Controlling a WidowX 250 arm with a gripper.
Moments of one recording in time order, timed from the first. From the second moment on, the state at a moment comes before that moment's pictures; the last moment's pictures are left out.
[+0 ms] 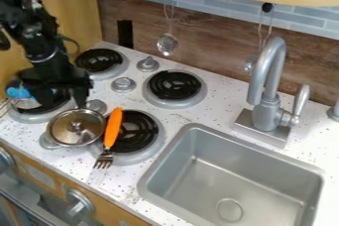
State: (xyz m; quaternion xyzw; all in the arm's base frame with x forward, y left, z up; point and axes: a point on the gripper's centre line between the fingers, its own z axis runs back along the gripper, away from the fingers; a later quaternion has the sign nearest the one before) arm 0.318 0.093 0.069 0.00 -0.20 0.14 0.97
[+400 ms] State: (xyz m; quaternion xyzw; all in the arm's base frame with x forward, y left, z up) arm 0.336 0.085 0.059 -0.02 -0.19 0.13 0.97
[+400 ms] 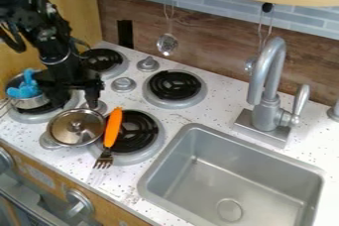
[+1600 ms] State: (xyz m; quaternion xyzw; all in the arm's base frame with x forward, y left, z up) arm 0.359 0.028 0.001 -0.01 -0.15 0.10 0.98
